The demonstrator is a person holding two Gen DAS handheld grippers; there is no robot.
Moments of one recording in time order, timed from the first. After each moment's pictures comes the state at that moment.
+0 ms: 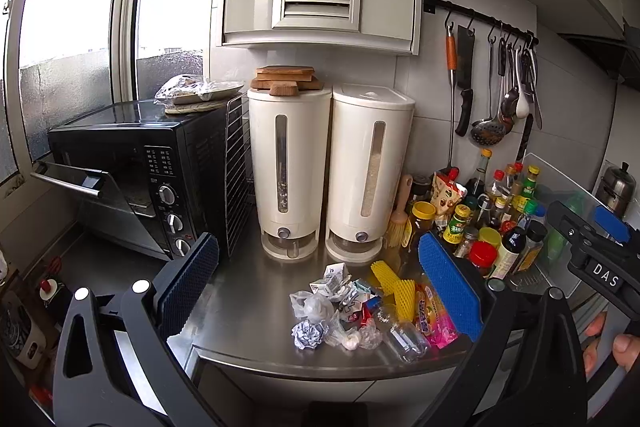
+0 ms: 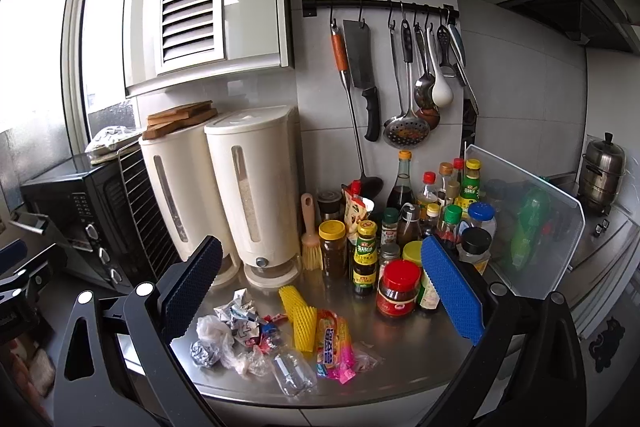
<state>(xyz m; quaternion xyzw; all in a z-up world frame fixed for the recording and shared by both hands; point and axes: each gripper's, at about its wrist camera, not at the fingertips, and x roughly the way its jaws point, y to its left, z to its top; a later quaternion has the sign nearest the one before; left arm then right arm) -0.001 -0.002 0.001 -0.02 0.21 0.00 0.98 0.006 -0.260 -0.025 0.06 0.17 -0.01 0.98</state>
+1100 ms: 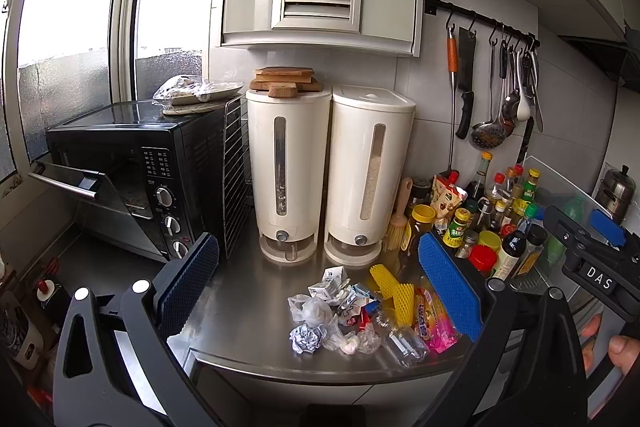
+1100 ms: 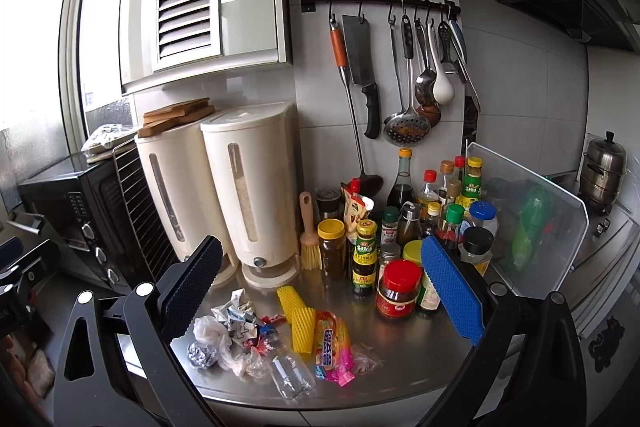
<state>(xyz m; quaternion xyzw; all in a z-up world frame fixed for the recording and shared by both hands) 0.006 -0.005 0.002 -0.02 0.21 0.00 0.98 0.015 -0.263 -0.026 0.06 0.17 -0.02 0.98</state>
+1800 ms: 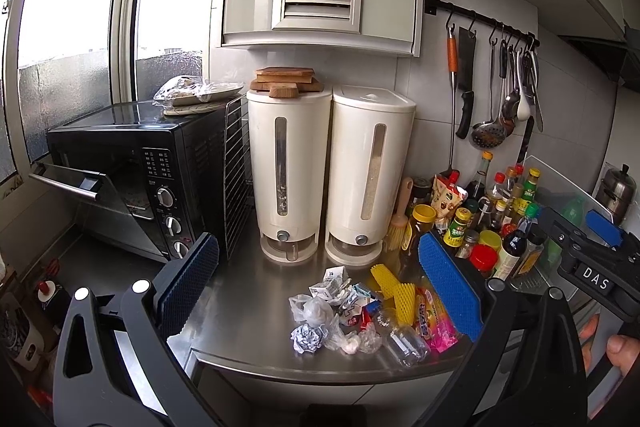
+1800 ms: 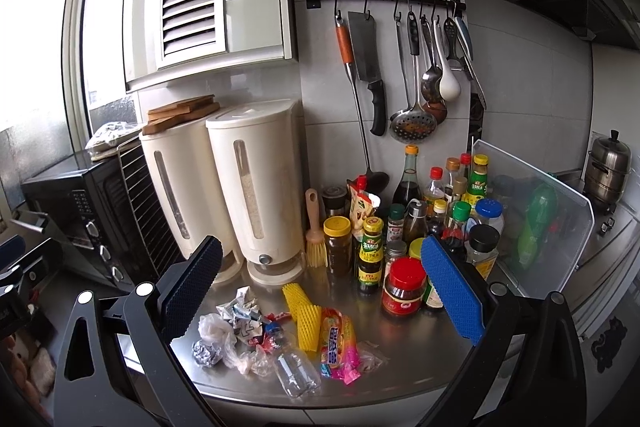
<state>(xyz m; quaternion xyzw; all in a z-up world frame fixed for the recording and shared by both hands) 0.003 -0.004 0.000 -0.02 0.21 0.00 0.98 0.017 -0.260 -0.027 0.06 0.18 -0.01 0.98</state>
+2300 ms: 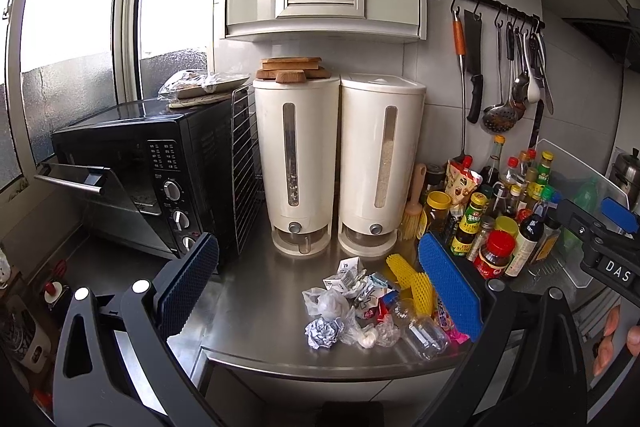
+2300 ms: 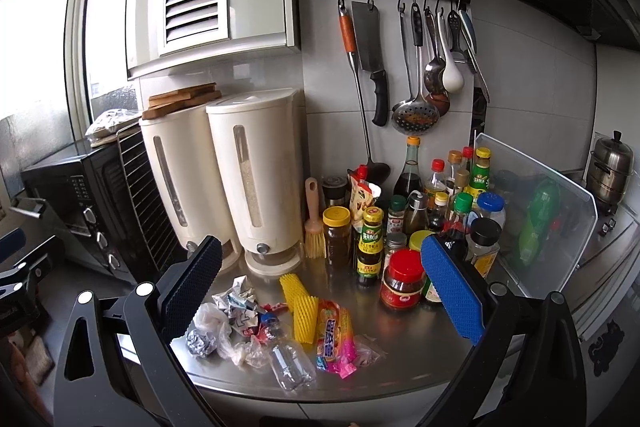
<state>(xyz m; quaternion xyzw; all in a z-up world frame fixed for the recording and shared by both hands) 0.009 -0.002 -0.027 0.00 0.21 0.02 0.98 0.019 -0.258 -0.046 0.04 0.18 0.00 0.98</state>
